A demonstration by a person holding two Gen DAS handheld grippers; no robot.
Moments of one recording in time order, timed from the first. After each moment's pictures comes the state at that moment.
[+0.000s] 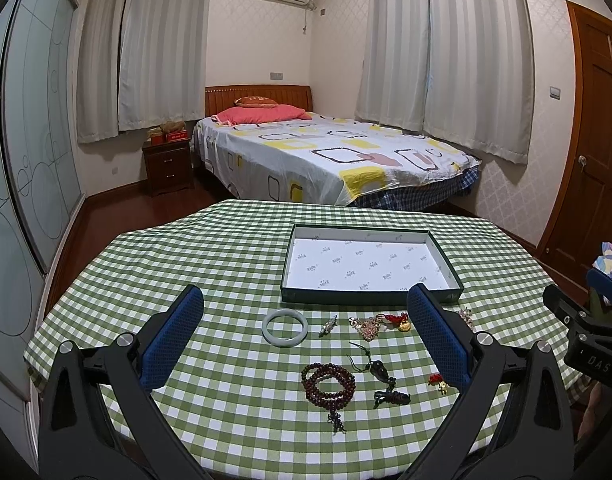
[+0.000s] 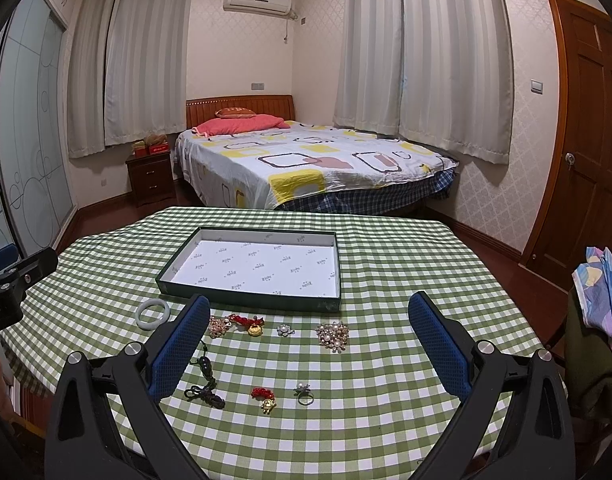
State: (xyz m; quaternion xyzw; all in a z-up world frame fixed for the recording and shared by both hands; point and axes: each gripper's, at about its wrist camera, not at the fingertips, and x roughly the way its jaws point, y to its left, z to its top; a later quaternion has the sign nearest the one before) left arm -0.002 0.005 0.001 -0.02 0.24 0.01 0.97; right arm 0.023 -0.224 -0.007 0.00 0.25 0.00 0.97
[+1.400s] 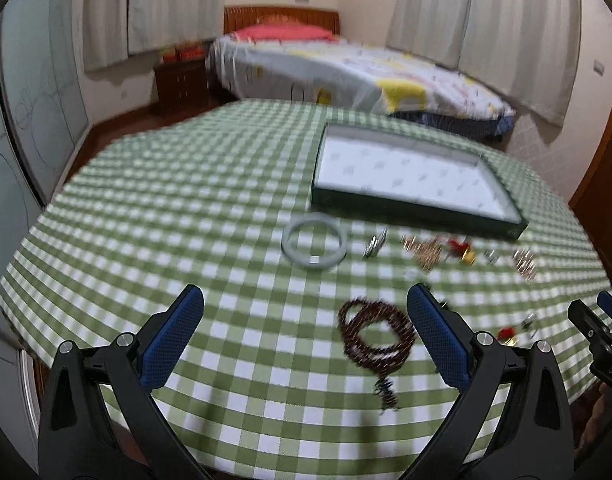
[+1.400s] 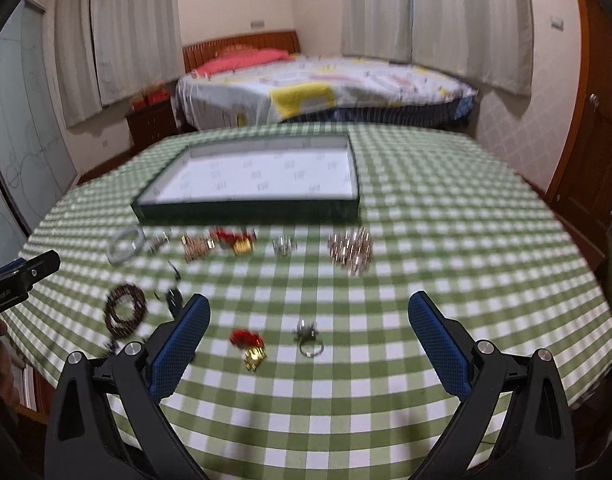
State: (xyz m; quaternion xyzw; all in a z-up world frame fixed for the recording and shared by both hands) left arm 0.061 0.037 -0.115 -0.05 0.39 0.04 0.92; right arm 0.075 -0.231 -0.121 0.03 0.38 0.03 0.92
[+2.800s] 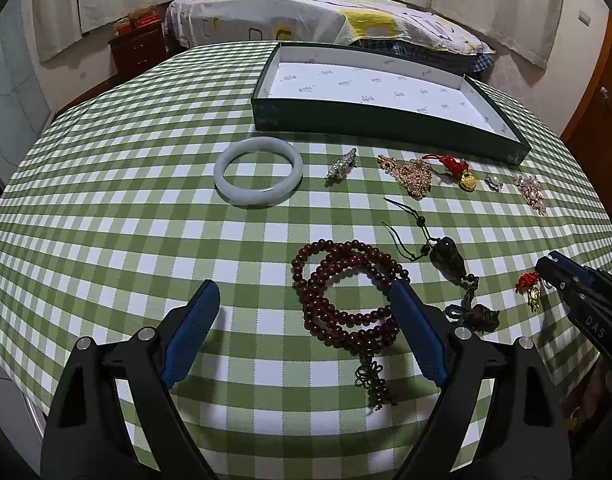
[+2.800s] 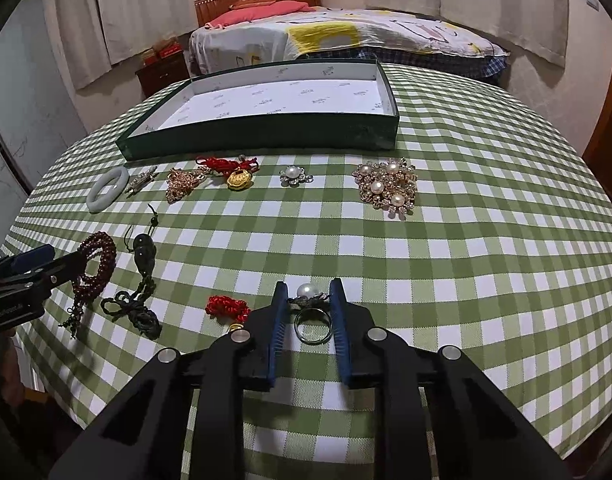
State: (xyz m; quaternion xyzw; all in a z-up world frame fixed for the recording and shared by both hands) left arm 0.090 0.002 -0.169 -0.02 0.47 -0.02 0.88; right arm 0.106 -0.230 -0.175 0.02 0.45 0.07 0.89
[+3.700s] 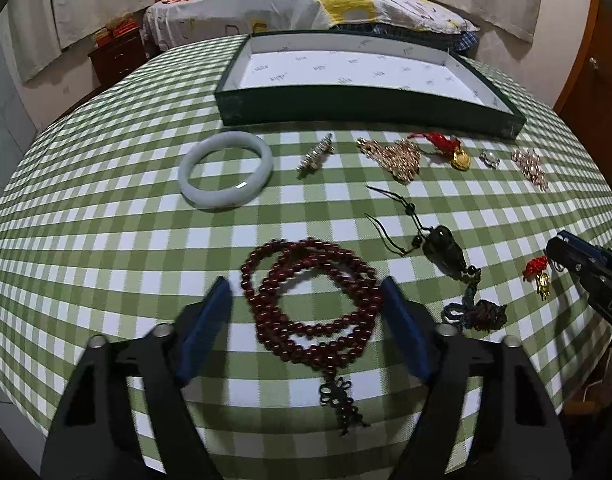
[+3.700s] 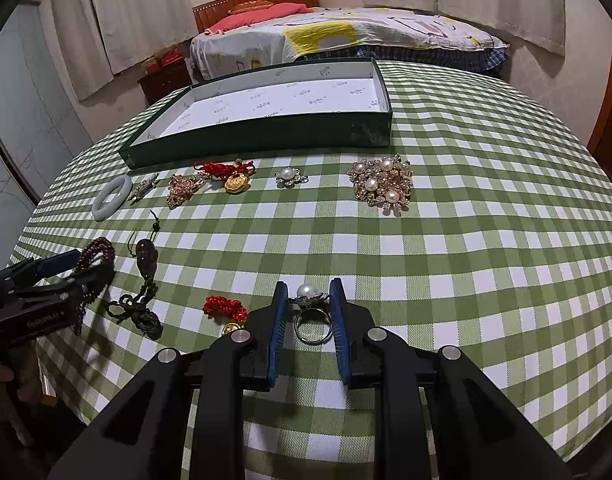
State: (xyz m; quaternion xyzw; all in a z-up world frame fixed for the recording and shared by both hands) left arm 0.101 -0.015 -0.182 0.02 0.48 -0.04 0.88; right arm 0.105 -0.239 -0.175 0.05 0.45 0.08 0.89
